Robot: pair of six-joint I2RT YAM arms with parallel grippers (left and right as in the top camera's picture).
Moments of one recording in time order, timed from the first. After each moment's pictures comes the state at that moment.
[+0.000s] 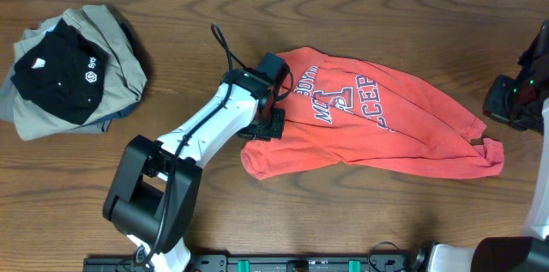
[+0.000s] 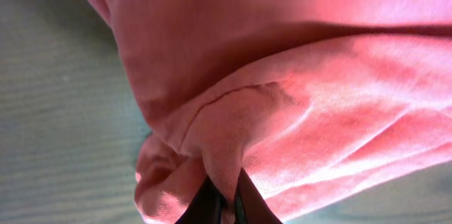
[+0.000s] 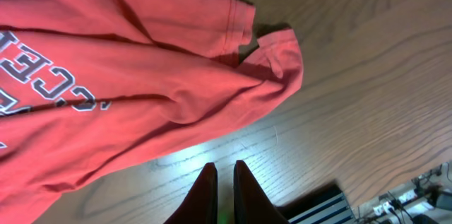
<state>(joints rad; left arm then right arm) -0.52 1.84 1.27 -0.93 0.11 -0.35 -0.33 1.51 1.56 -1.42 0.11 0.18</state>
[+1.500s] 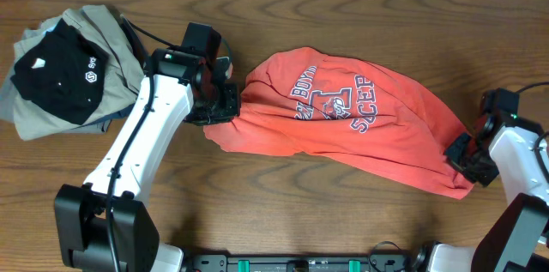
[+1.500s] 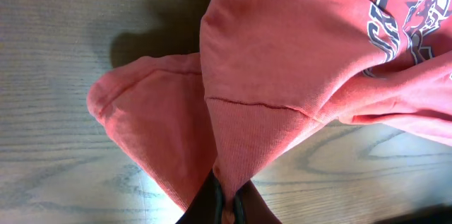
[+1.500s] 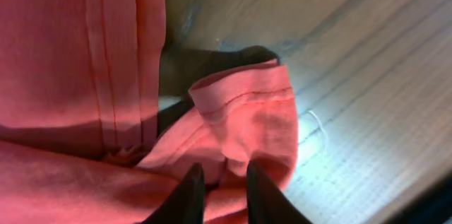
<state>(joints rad) -0.24 1.64 1.35 -1.13 0.25 -0.30 -0.37 1.51 0.85 -0.88 0.17 0.49</state>
